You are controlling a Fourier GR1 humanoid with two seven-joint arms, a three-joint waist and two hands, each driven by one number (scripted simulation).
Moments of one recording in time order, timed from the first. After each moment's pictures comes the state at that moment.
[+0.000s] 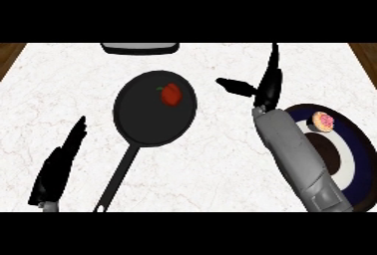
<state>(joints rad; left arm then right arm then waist) 0.08 0.23 -0.02 -1.60 -0.16 0.03 0.13 -0.77 -0.11 0.17 -0.78 -0.02 -0.86 0.02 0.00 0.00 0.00</state>
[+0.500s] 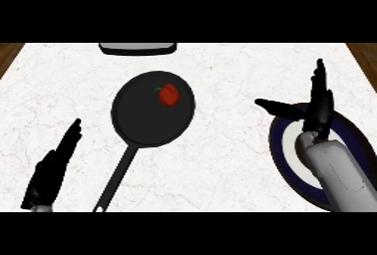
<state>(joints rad) 0.10 0.23 0.01 -1.62 -0.16 0.01 0.13 -0.43 -0.32 0.17 -1.19 -0.01 -0.70 0.10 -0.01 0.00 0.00</state>
